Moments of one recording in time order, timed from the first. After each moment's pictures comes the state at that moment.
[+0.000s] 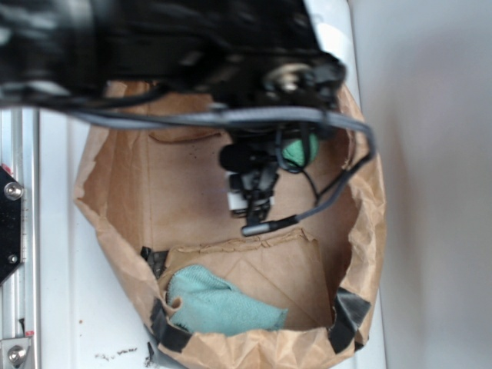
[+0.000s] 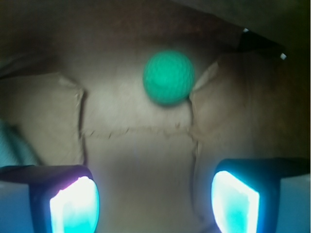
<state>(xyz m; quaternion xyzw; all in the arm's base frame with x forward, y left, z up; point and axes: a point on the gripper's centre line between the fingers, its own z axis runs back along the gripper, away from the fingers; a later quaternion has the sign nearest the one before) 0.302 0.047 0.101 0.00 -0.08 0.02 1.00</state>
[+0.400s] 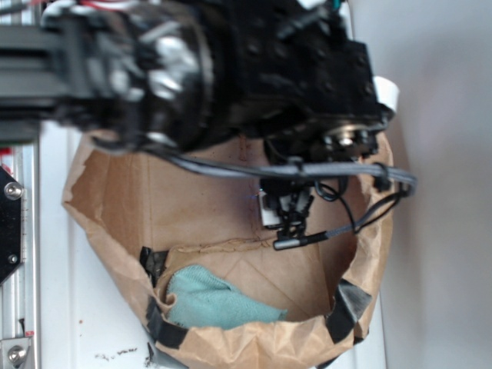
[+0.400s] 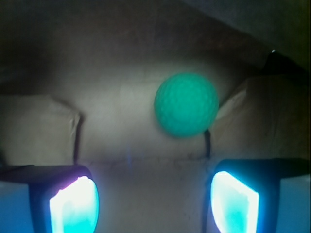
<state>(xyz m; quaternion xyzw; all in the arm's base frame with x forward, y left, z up) 0.324 0.034 0.087 0.02 -0.07 0.03 1.00</state>
